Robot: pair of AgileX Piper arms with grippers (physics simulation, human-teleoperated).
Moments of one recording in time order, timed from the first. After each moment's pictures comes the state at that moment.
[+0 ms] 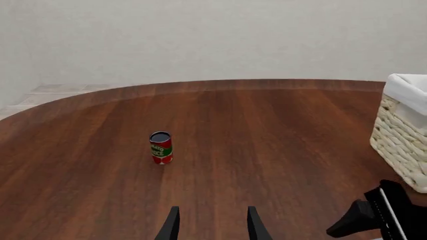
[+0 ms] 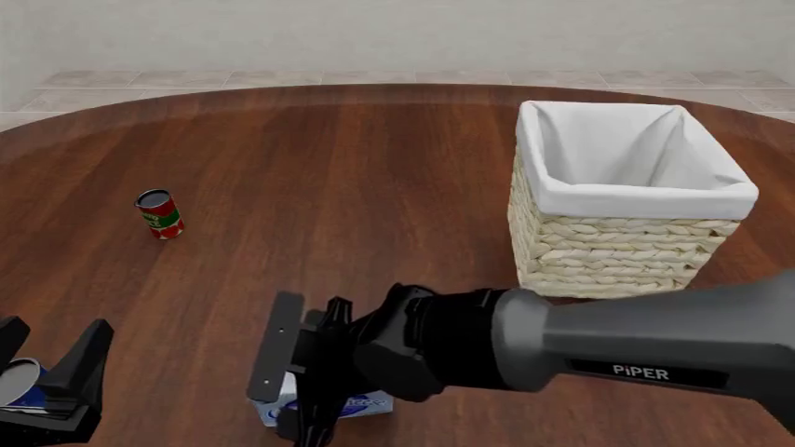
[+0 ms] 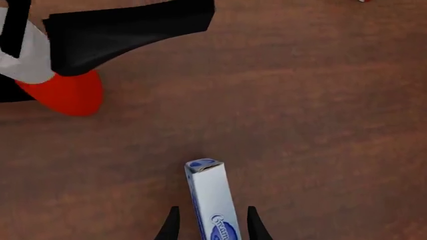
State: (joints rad) left arm -0.05 0.06 0.00 0.03 -0.01; right arm 1.10 1.83 -1.13 0.32 -0.41
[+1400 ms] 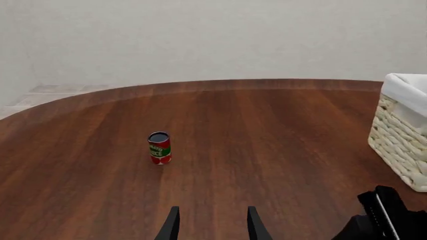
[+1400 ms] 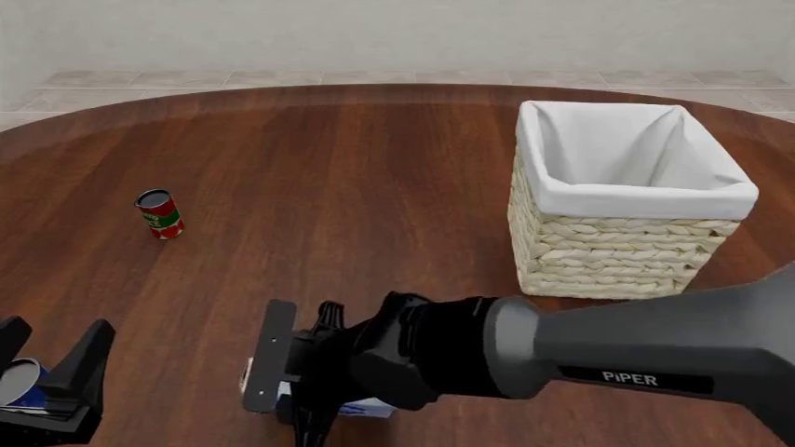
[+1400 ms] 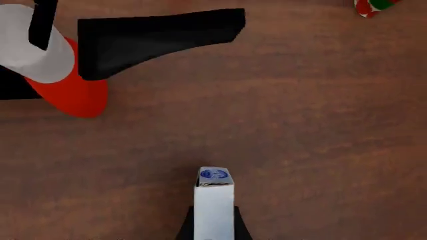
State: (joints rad) left arm -0.06 0.06 0.00 0.03 -0.01; right arm 1.11 1.85 -1.13 0.28 -0.45
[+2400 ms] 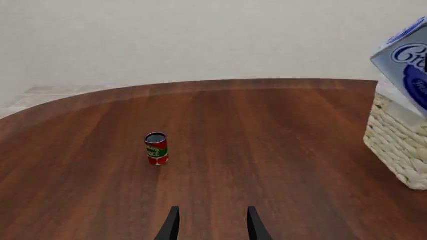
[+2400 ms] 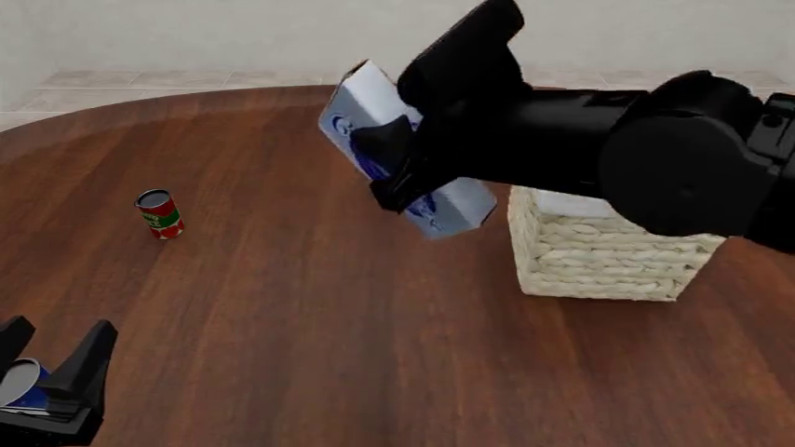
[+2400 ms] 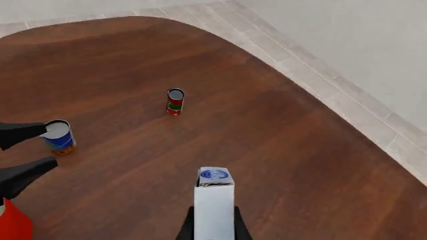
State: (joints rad) left arm -0.07 0.05 0.00 0.03 -0.01; right arm 0.81 1.34 -1.18 0.25 -0.24
